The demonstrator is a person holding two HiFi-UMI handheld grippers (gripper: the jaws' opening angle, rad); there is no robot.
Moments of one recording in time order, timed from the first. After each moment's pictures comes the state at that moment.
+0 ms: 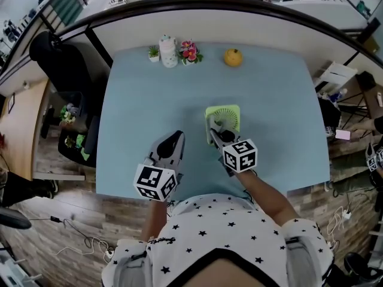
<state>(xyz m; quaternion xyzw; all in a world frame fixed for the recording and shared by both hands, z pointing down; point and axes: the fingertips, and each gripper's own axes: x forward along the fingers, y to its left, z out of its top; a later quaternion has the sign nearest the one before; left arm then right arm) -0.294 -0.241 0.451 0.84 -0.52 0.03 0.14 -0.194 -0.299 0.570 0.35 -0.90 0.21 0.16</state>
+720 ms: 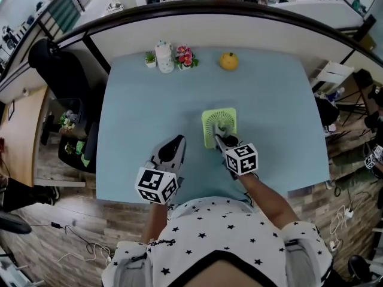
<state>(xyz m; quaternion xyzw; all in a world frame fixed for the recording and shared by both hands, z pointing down) -0.280 -0.241 0.454 0.85 -0.51 0.04 0.15 -0.161 -0.299 0.597 0.38 -0.88 0.21 0.20</state>
